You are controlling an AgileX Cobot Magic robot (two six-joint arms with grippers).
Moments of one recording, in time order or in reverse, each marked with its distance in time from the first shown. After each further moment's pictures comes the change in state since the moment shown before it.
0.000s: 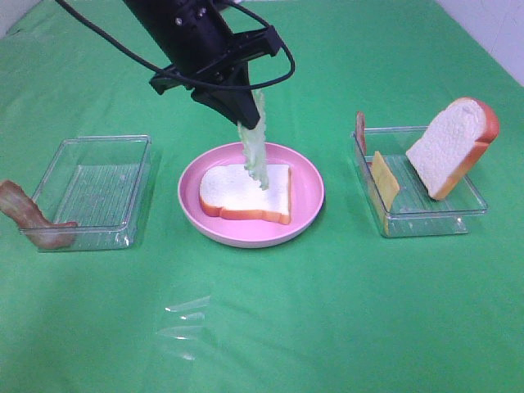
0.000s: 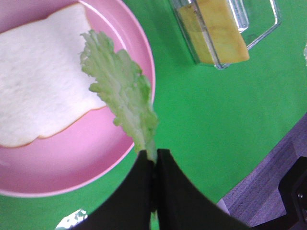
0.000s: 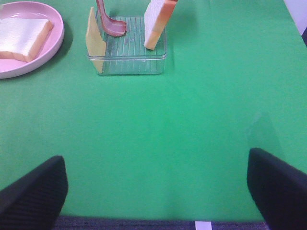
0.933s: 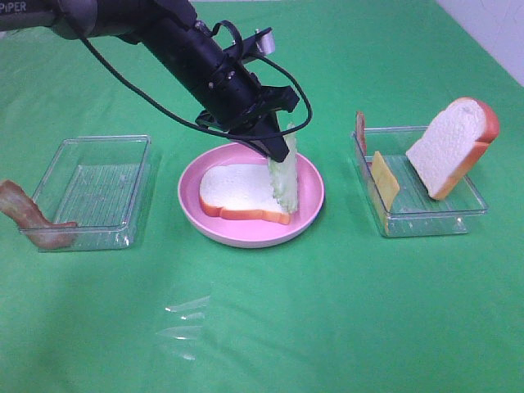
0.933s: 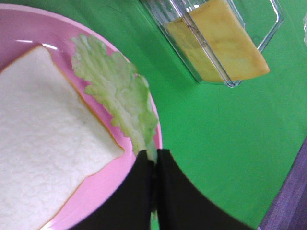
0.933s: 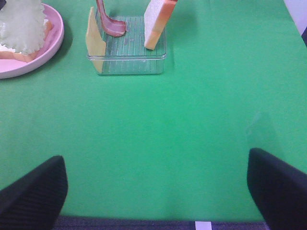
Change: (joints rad) left arm -0.007 0.155 0.000 -0.148 -0.135 0.304; right arm 0.000 0.000 0.000 0.000 0.000 0.000
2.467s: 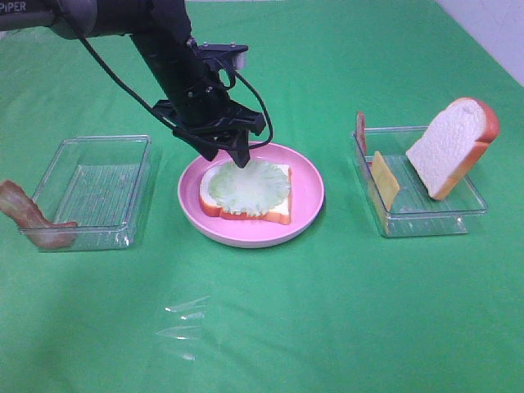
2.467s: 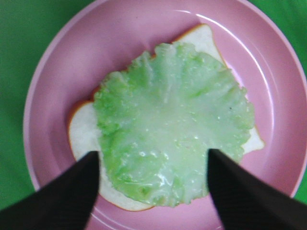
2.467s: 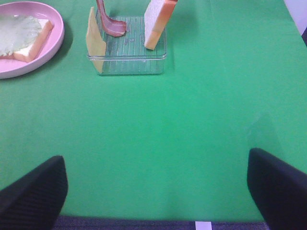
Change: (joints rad) left arm 0.000 0.001 0.000 0.431 -0.062 -0.243; right arm 0.000 0.000 0.000 0.000 0.000 0.000
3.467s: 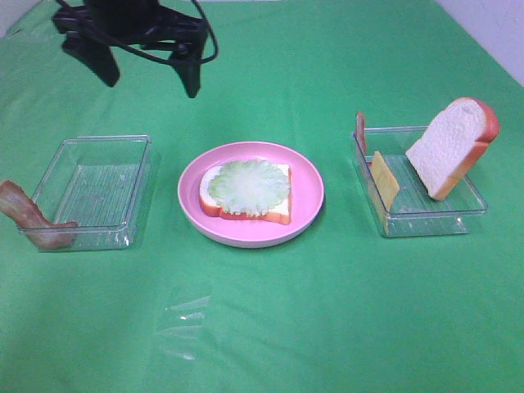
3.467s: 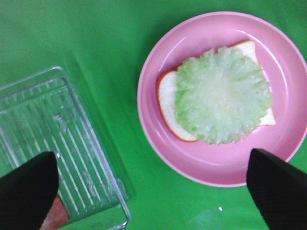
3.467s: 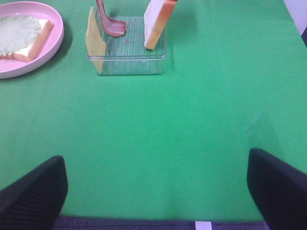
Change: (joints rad) left arm 0.048 -0.278 0.017 0.251 0.216 -0.291; right arm 0.000 0.000 0.000 0.000 0.000 0.000
